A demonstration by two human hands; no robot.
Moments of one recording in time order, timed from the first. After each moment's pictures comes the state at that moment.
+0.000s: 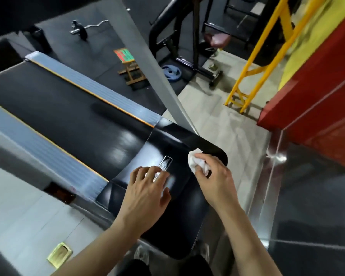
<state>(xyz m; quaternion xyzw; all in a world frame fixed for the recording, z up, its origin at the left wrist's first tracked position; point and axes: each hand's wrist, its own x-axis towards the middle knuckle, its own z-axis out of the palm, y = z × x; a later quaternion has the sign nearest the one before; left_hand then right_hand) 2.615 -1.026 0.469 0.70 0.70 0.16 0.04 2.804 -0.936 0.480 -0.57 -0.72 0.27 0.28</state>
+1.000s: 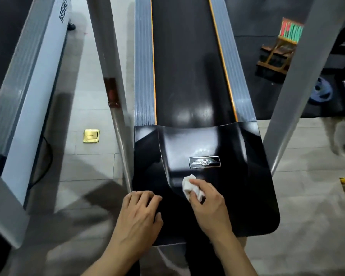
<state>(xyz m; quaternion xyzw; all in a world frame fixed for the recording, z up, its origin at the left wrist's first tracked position) 2.737 -1.039 0.295 0.28 0.94 0.14 0.12 2.781 -0.831 0.284 -0.26 -0.85 0.45 -0.04</state>
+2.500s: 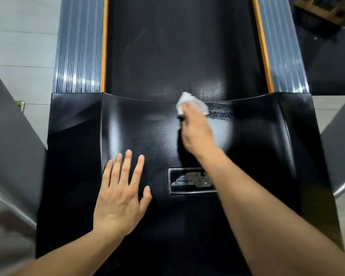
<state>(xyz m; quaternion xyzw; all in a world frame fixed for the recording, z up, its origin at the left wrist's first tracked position) 2.626 -0.876 -0.146 0.23 0.97 -0.02 0.12 2.525 -0.632 -0.171 -0.11 -0.95 0.30 0.00</state>
